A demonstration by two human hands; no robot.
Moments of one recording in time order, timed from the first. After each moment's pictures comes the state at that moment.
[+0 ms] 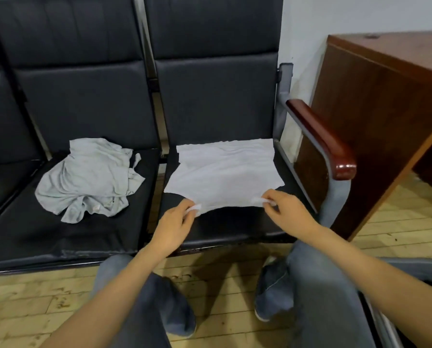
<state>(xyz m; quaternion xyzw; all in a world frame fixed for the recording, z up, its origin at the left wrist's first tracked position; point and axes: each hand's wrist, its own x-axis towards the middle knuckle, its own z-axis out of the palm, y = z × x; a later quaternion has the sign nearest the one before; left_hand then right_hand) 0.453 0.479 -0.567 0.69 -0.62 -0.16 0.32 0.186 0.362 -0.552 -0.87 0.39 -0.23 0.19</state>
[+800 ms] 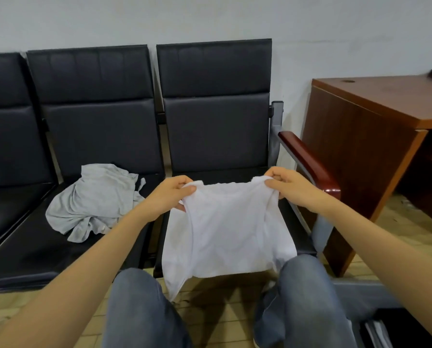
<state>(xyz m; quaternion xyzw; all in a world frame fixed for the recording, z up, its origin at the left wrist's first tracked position) 0.455 0.465 -0.433 0.65 -0.56 -0.35 0.38 0.175 0.360 -0.423 -0.80 0.41 -0.23 0.37</state>
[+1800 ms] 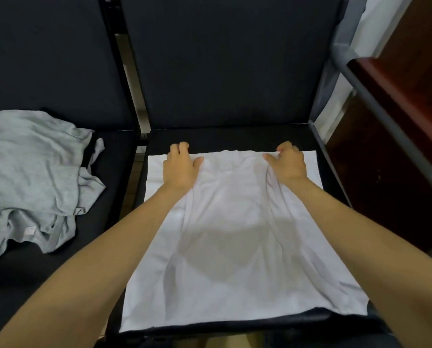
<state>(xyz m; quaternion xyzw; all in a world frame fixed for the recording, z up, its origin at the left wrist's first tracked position) 0.534 0.181 -0.651 0.83 -0.49 -0.11 0.24 0.318 0.080 -0.649 -0.70 0.65 -0.18 0.25</state>
